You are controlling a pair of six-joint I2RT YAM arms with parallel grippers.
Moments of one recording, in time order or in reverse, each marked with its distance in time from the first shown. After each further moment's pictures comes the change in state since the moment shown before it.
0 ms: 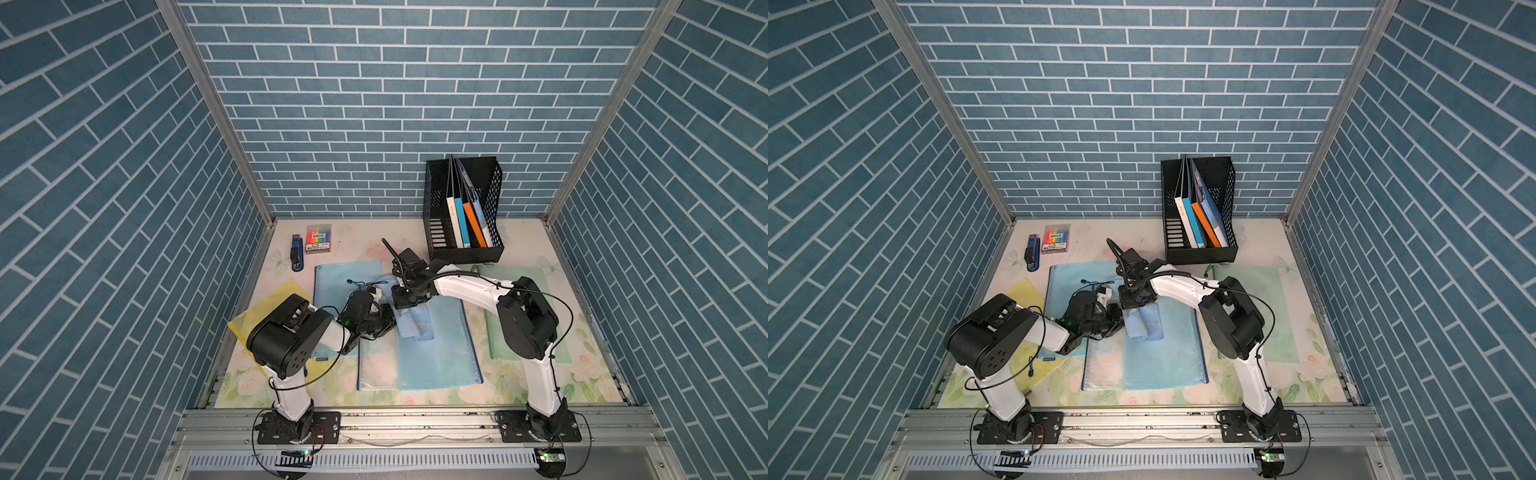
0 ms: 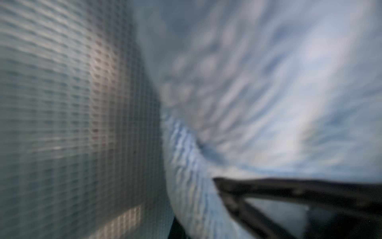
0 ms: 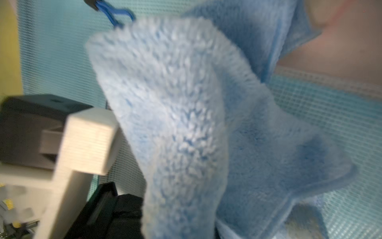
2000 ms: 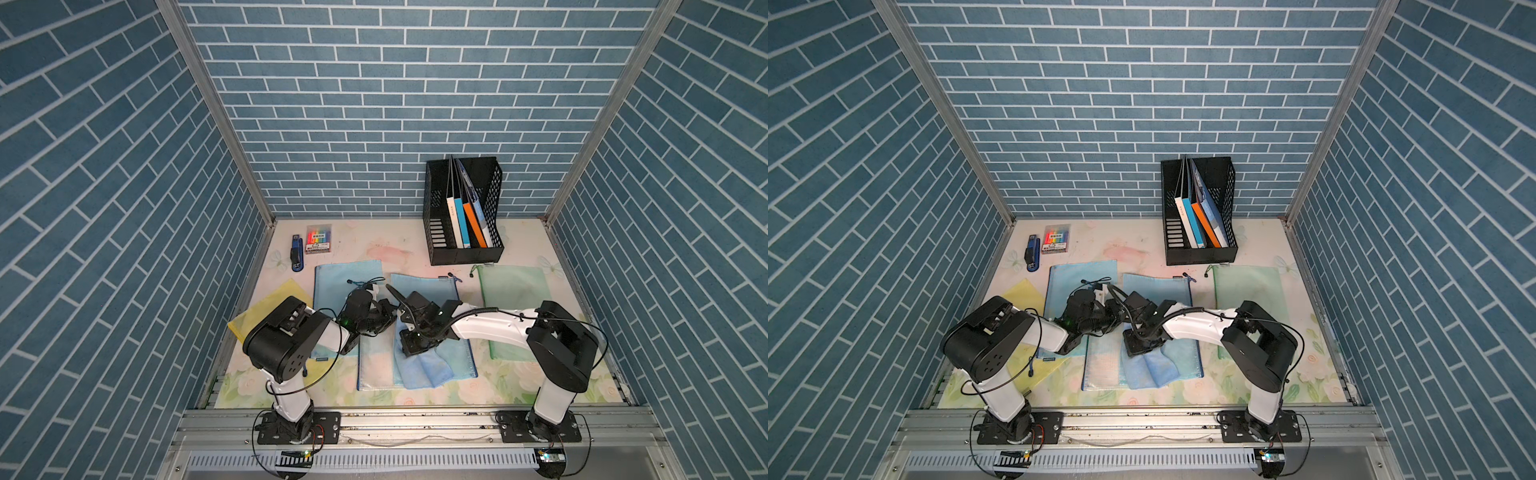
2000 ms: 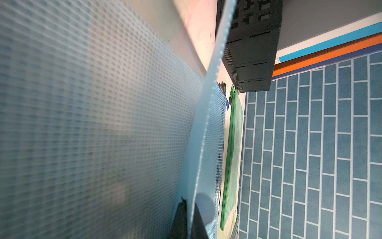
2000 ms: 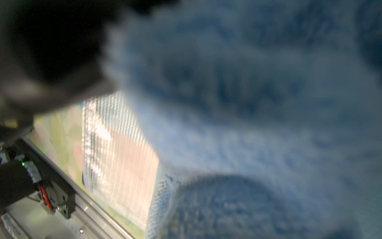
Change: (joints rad) left arm -0.001 -0.029 -0.002 0.037 -0.071 -0.050; right arm 0.216 -0.301 -0.500 0.182 -0.109 0.143
